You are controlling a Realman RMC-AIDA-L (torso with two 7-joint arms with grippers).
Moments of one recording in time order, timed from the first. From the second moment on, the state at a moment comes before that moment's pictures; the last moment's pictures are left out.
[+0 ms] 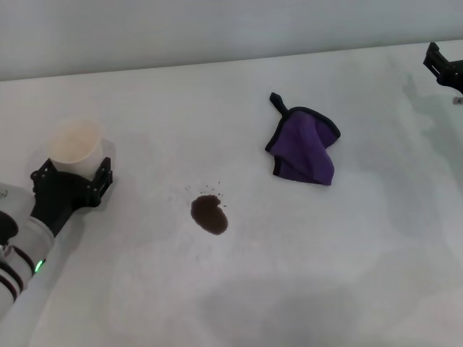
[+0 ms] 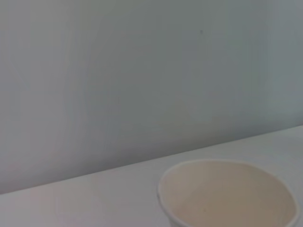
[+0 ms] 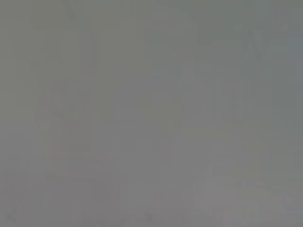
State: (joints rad) left arm -0.49 -2.09 2.84 0.24 -1.22 0.84 -0.05; right arm 0.58 2.02 -0.59 -0.04 2.46 0.82 -2.81
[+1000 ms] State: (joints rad) left arm -0.37 -2.09 2.84 0.30 -1.21 0.97 -0.03; right arm 0.59 2.02 -0.58 -0.05 2.46 0.82 -2.81
